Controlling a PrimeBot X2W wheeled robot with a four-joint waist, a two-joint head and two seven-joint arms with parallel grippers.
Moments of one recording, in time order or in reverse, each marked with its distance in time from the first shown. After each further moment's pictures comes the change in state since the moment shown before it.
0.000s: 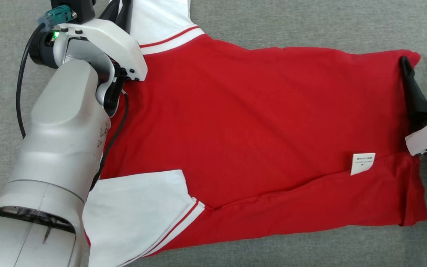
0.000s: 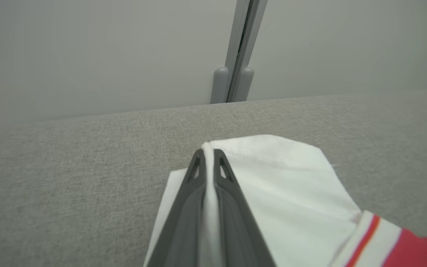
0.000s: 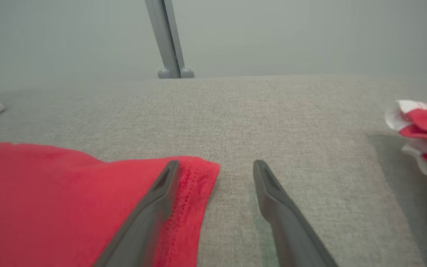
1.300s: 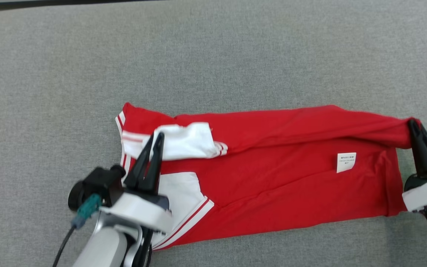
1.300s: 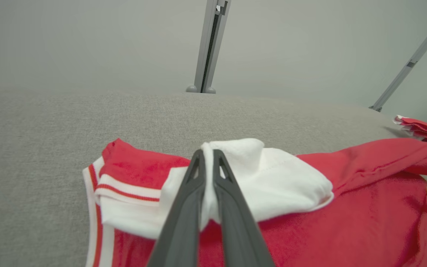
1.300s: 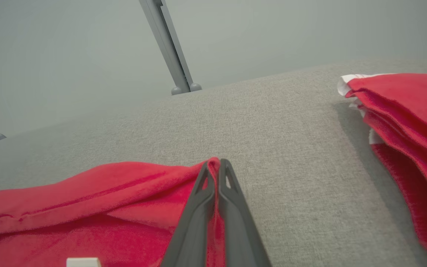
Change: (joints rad) left arm 0.909 0.095 -0.023 -0.981 0.021 0.180 0.001; right arm 0.256 0.012 -0.023 -0.031 0.157 0.000 -0.063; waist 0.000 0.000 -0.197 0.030
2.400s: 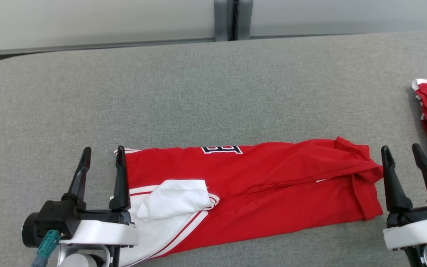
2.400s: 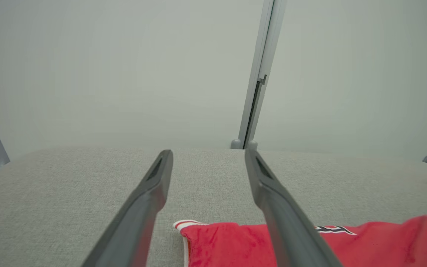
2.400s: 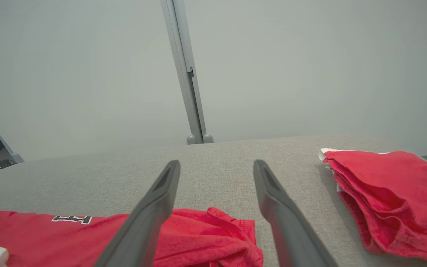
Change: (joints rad) left arm 0.186 0.029 0.139 -0.149 0.049 0.128 -0.064; right arm 0.204 0.162 -0.075 -0.241 -0.242 0.000 -0.062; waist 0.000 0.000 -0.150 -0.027
